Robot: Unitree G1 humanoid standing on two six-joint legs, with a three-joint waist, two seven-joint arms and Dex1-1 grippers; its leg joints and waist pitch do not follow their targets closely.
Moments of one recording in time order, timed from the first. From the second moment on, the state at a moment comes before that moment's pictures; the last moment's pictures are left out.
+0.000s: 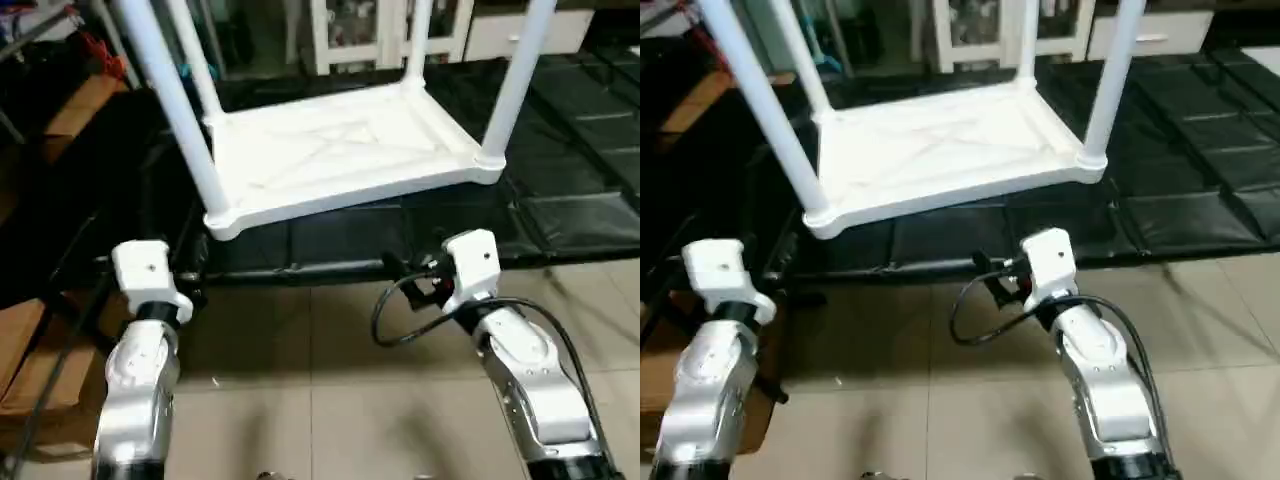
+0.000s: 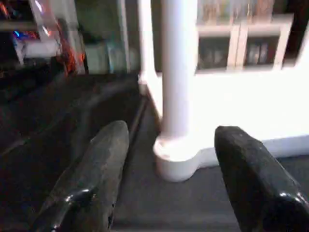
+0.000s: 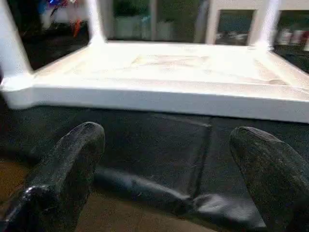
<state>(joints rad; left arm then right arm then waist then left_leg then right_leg) -0.08 0.04 0.18 -0.01 -0.11 -0.05 -0.07 -0.15 -0.17 0.00 -0.06 0.12 0.23 0.29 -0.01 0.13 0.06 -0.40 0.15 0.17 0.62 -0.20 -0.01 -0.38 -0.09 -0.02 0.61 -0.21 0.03</state>
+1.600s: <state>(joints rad) 0.24 0.03 0.09 -0.23 -0.05 0.01 -0.05 -0.14 -0.24 0.11 0.01 0.16 0.12 0.51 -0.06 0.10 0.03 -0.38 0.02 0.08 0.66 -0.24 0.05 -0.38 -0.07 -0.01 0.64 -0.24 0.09</state>
